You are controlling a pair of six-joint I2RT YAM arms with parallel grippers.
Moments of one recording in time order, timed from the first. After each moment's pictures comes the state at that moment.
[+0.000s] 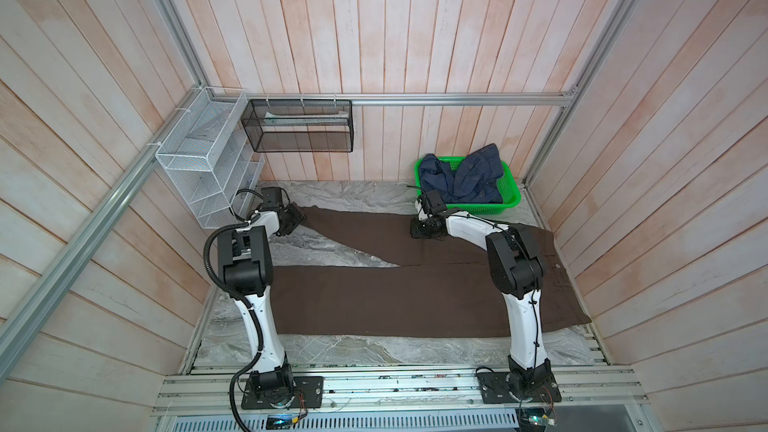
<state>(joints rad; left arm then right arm) 0.16 2.19 1.55 -0.27 0.26 -0.60 0.45 2.20 1.59 -0.39 -0.09 0.35</state>
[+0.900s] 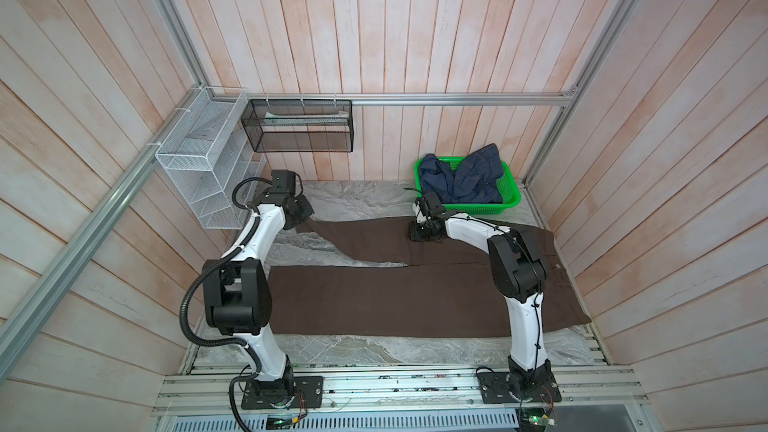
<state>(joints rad) -0.03 1.78 1.57 -0.75 0.01 -0.51 0.48 2.14 1.54 -0.40 -0.11 0.35</state>
